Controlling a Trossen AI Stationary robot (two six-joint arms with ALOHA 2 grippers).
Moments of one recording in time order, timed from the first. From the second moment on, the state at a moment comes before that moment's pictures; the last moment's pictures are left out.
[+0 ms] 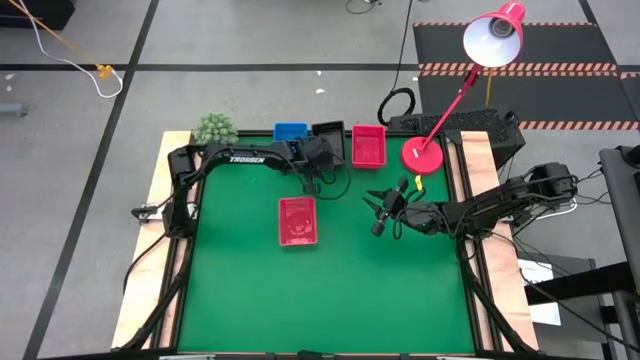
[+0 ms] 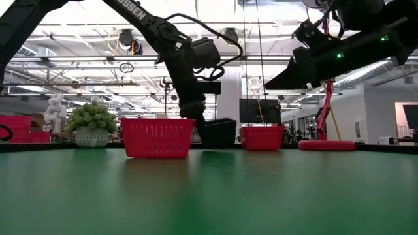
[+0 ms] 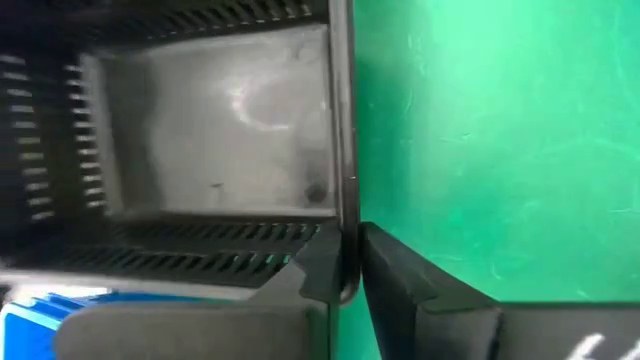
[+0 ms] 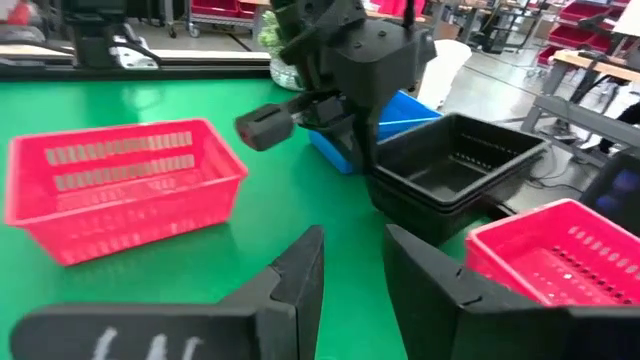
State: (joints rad) left arm 0.36 1.99 1.42 -0.46 -0.22 0.45; right arm 0.14 1.26 0.31 0.66 0.68 0.05
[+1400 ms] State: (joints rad) left arm 0.36 1.93 1.42 -0.45 -0.21 0.32; right arm 0.22 1.26 0.31 0.64 0.74 0.11
